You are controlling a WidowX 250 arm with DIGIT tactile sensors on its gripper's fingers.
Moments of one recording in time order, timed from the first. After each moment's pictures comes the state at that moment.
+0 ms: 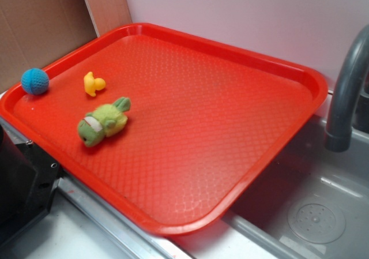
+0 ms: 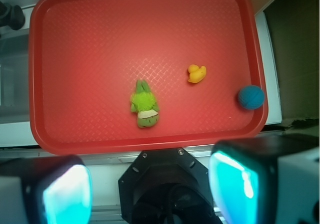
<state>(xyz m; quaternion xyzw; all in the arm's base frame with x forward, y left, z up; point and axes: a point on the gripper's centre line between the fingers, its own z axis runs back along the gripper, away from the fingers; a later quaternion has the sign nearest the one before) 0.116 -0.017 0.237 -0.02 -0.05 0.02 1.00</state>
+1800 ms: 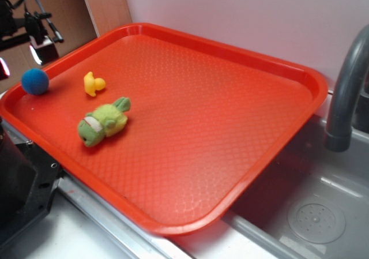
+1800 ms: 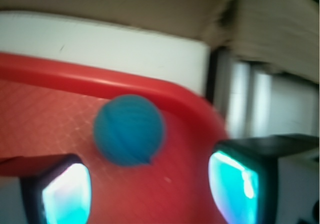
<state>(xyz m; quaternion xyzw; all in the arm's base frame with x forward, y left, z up) 0.139 0.158 0.057 0.04 -0.02 0.63 0.78</state>
